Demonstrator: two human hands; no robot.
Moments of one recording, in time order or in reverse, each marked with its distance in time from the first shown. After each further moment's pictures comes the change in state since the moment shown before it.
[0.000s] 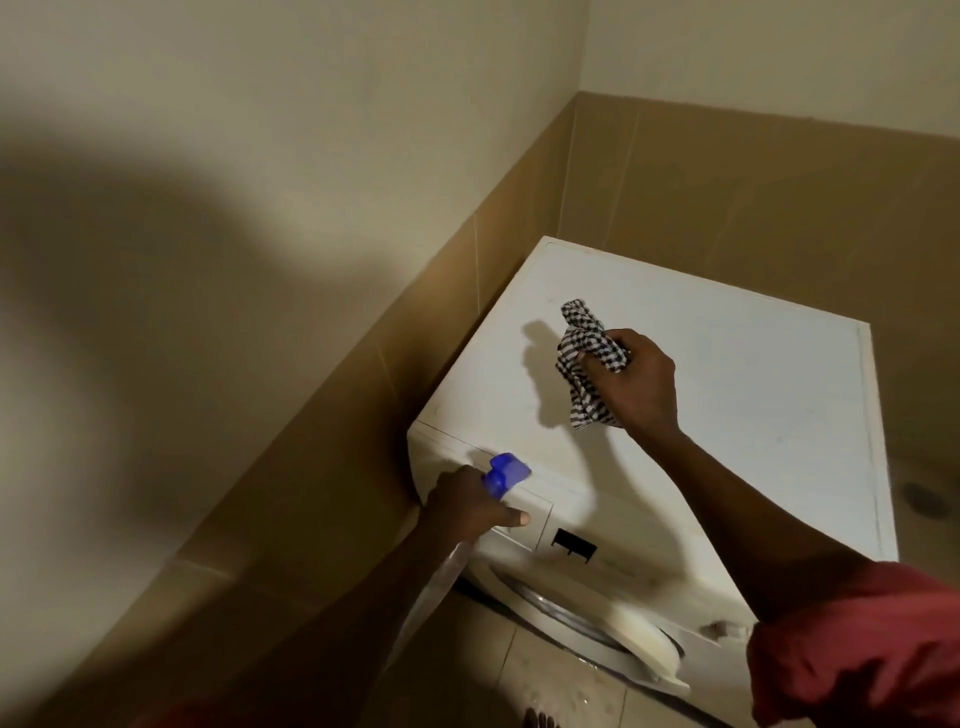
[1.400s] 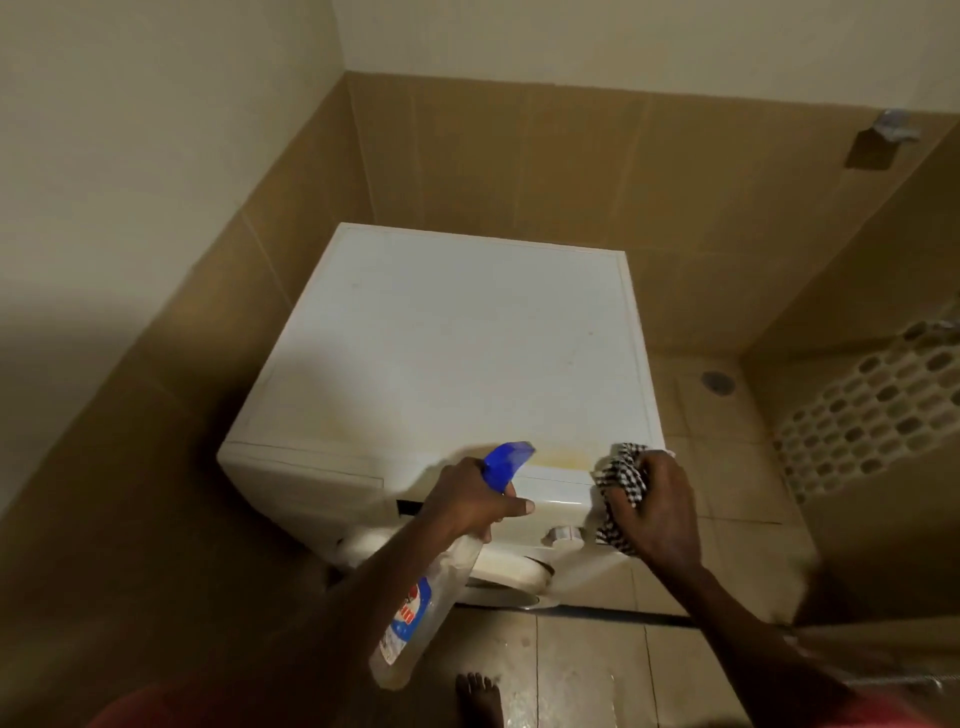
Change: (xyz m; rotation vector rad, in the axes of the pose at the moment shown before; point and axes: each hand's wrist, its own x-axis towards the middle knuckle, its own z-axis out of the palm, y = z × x) left_hand -0.034 0.104 0.149 0.030 -0.338 0.332; right_hand -0.195 0.180 -0.181 -0.448 0.241 0.146
